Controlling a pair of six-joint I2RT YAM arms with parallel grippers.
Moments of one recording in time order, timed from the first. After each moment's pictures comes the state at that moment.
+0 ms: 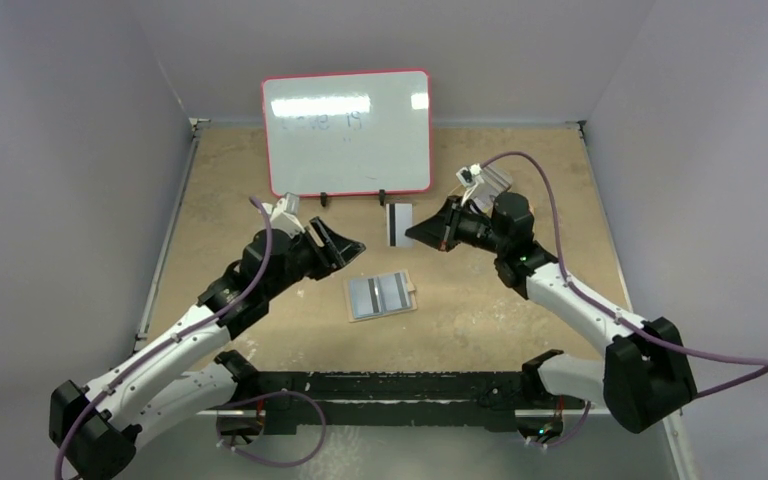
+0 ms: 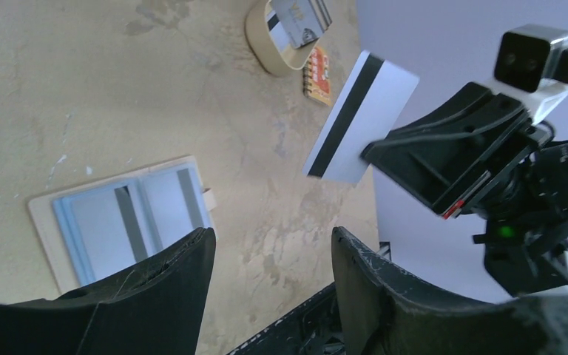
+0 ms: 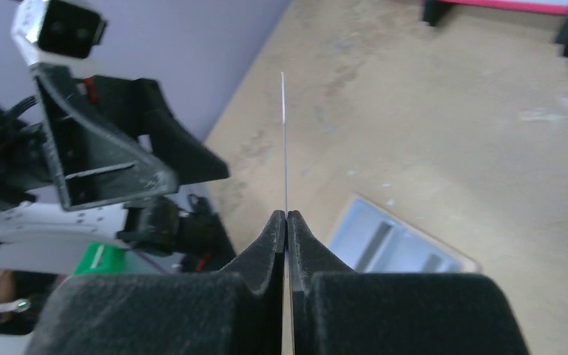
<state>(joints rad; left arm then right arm) -0.68 0.83 0.63 -0.16 0.00 -1.01 0.43 1.20 0.71 0.28 -0.60 0.65</state>
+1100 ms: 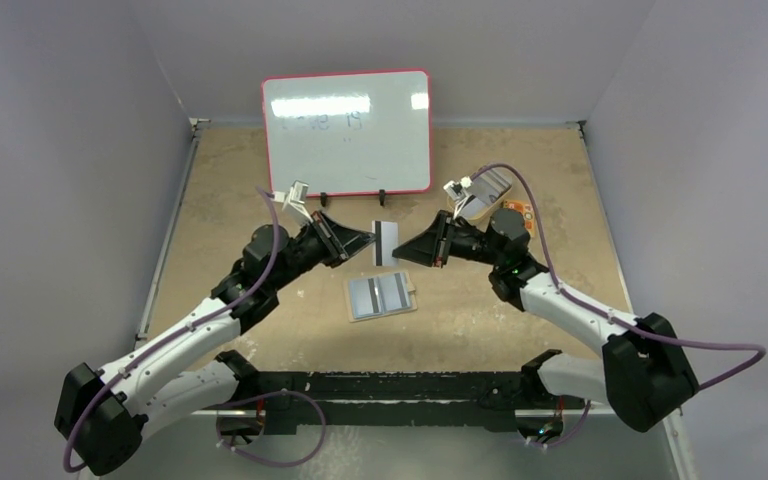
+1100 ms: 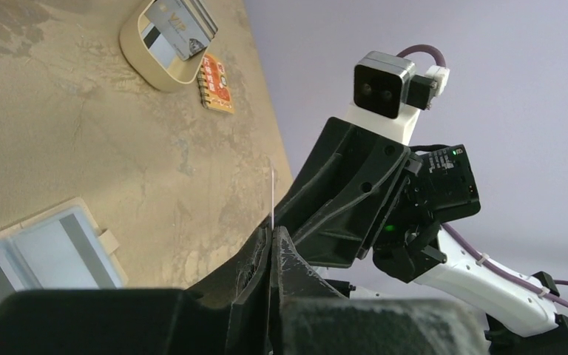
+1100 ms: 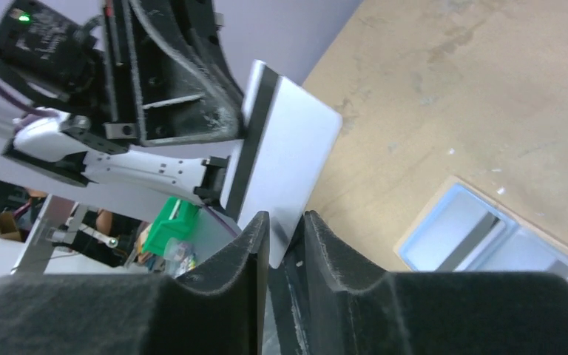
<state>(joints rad) -0.67 0.92 0.61 0.21 0.15 -1.07 0.51 1.20 0.58 0.62 -0.77 0.90</state>
